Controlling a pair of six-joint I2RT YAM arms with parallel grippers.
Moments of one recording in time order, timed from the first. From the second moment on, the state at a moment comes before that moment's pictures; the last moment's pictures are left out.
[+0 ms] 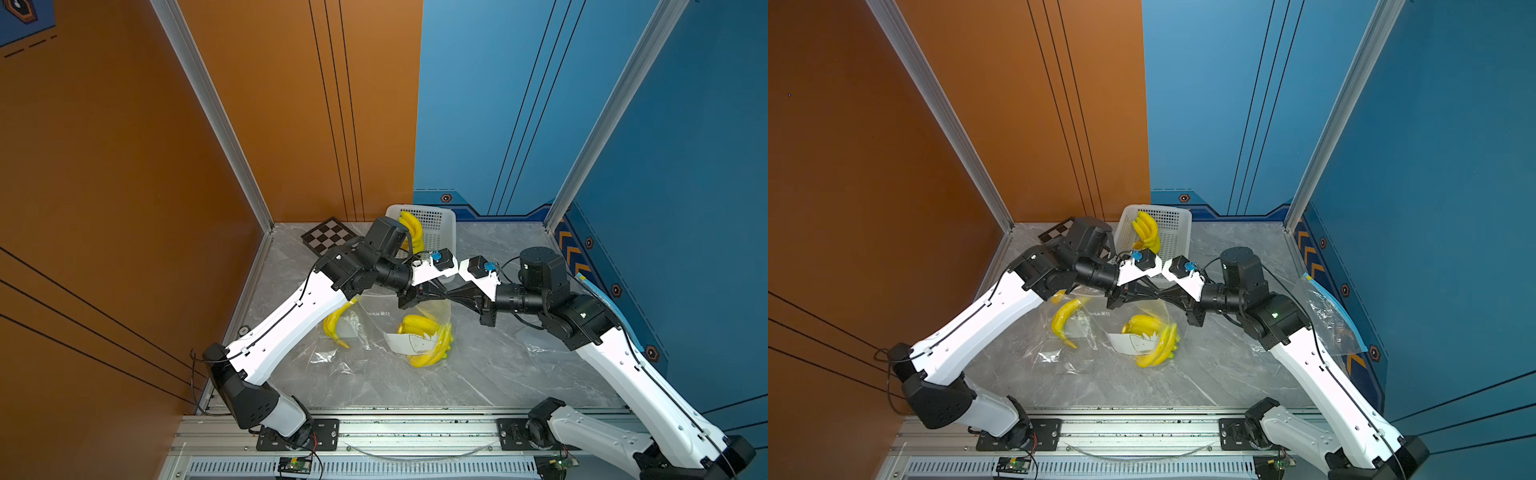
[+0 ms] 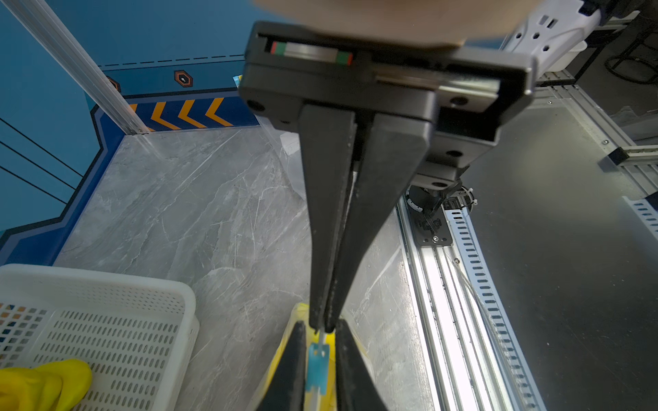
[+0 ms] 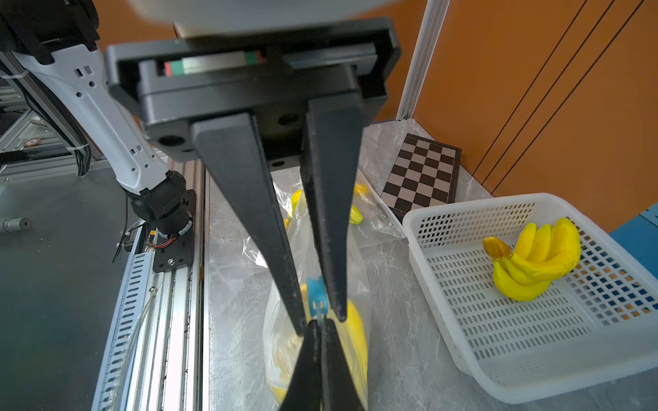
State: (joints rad) left arm -0.76 1.52 1.71 -0.90 0.66 0.55; right arm 0.51 1.03 1.18 -0.63 -0.67 -0.36
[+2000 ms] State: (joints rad) left arm -0.65 1.12 1.43 -1.16 0.37 0.67; right arm 0.29 0.98 1.24 -0.70 -0.69 -0.21
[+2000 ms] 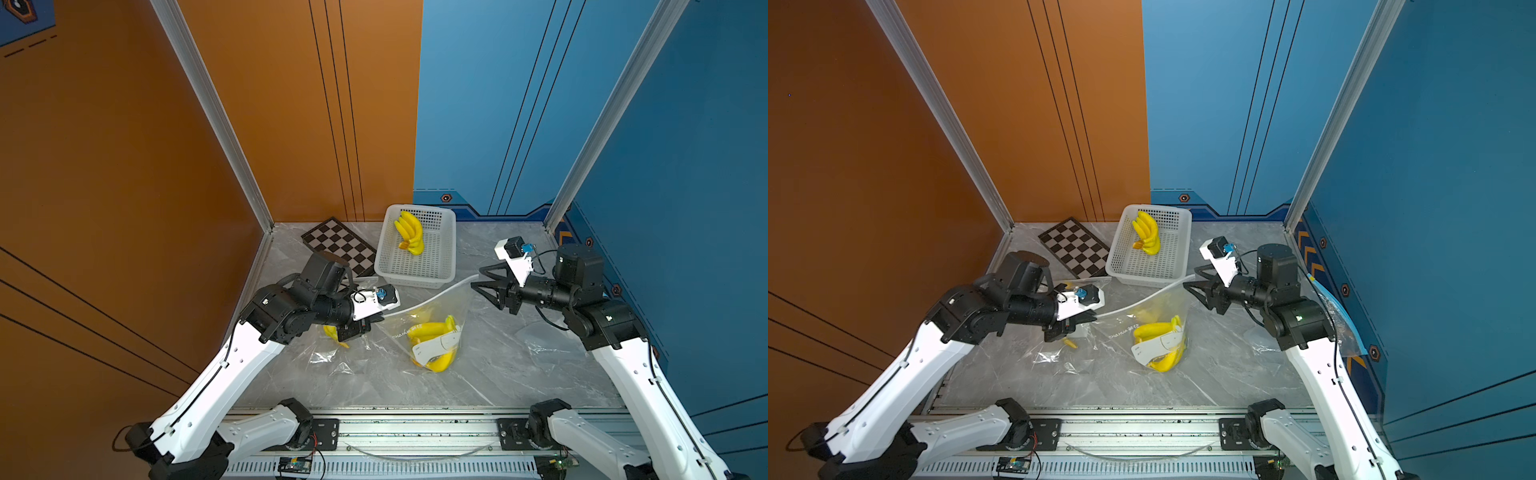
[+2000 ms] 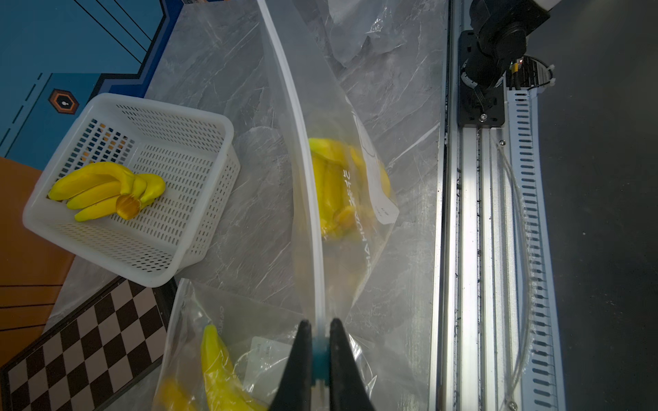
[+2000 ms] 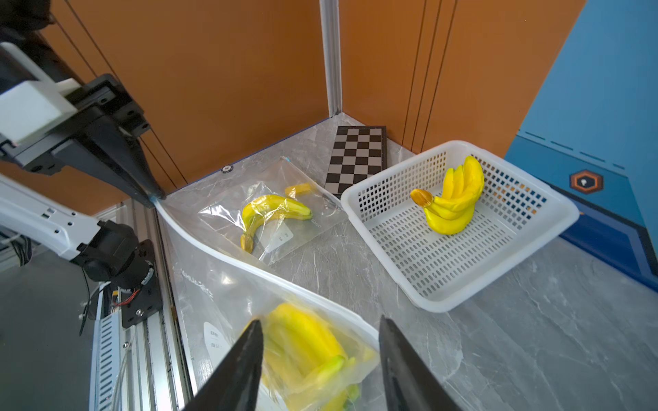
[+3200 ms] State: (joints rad) left arm -0.92 1.36 1.44 -1.07 0.37 0.38; right arm 0.71 0.80 0.93 -0.88 -0.15 0.45
